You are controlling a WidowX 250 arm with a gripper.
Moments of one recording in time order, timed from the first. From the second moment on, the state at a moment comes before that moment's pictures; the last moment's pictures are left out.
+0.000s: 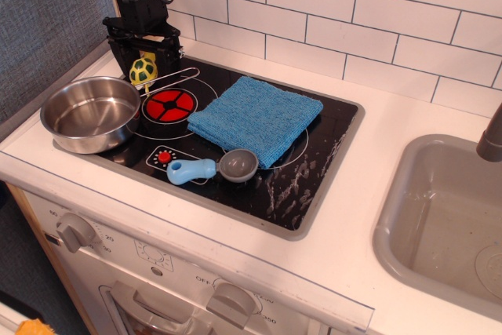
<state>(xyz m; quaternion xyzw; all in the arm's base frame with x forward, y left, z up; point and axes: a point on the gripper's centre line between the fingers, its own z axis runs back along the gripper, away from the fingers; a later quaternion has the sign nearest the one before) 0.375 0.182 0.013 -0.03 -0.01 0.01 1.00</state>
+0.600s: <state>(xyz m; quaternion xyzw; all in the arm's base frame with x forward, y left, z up) 0.376 0.157 0.070 0.02 -0.06 -0.02 1.00</state>
